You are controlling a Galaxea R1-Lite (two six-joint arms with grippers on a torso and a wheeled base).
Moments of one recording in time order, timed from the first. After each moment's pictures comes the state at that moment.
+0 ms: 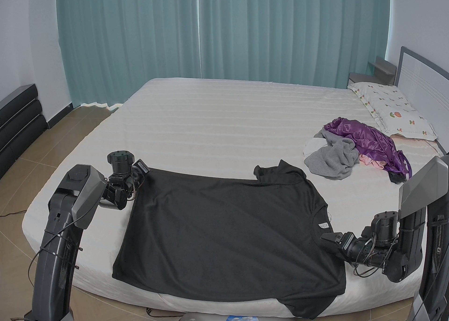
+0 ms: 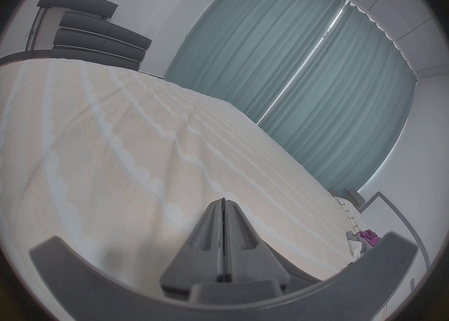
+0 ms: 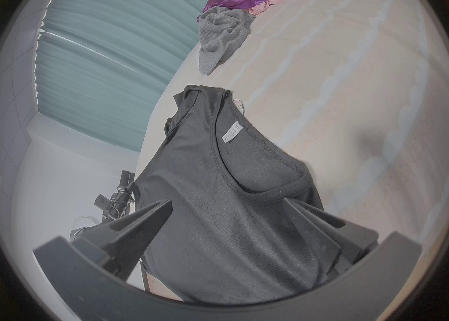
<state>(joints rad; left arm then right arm) -0.01 2.85 -1.85 -0.70 0.07 -0.69 0.14 2.38 -0.15 -1.55 0.25 0.88</state>
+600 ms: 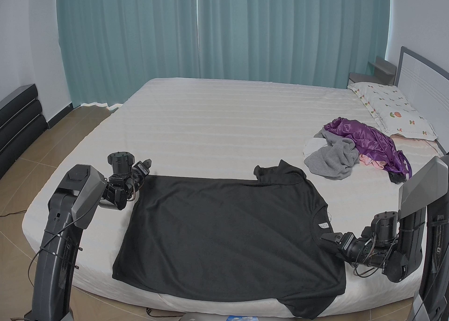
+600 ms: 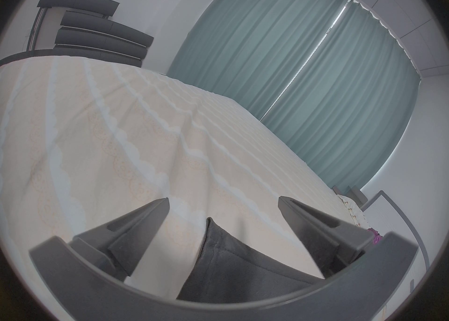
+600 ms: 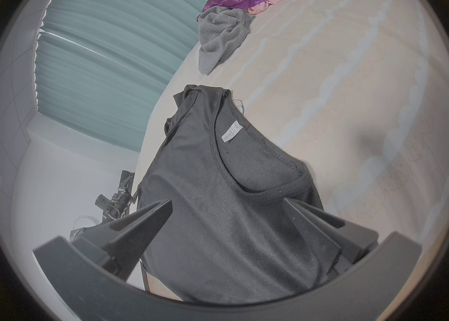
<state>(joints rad) -0.01 2.85 -1.84 -0.67 0.07 -0.69 0.14 2.38 -0.15 -1.55 0.25 0.88</state>
